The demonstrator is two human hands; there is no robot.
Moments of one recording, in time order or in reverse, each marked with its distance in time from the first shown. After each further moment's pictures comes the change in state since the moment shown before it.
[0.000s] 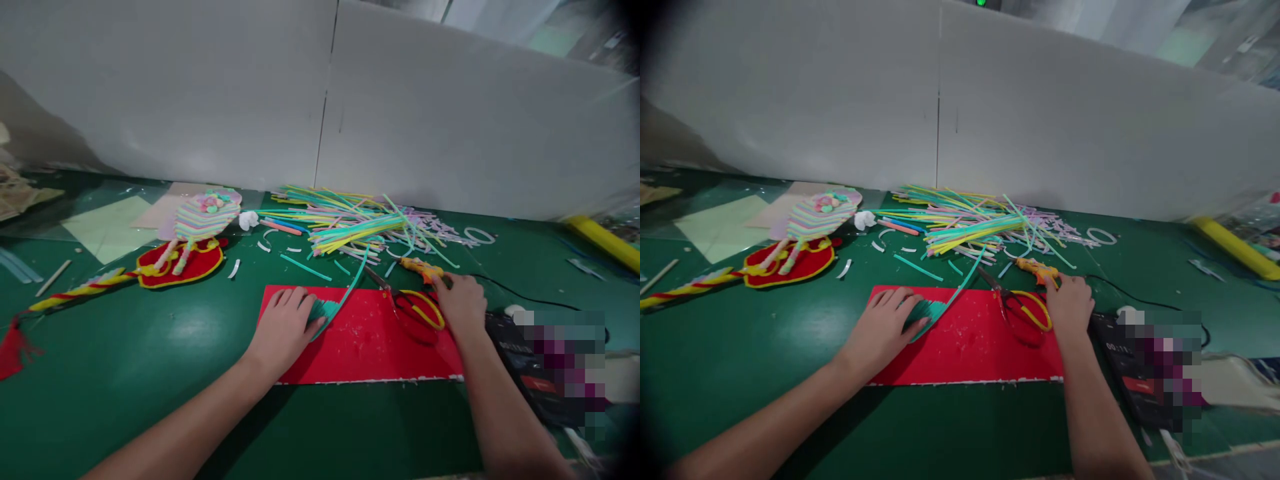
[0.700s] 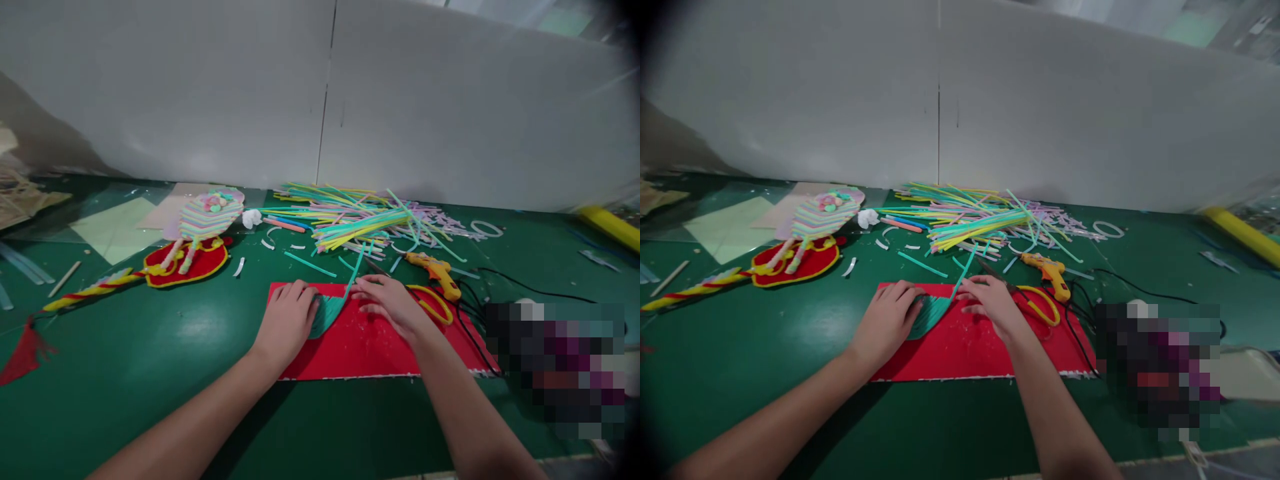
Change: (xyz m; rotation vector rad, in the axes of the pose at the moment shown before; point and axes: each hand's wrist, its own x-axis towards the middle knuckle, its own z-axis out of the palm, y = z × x) left_hand 0.003 -0.008 0.007 -0.025 0.074 -0.026; right_hand -0.069 -0.129 -0.022 1.277 -0.872 0.337
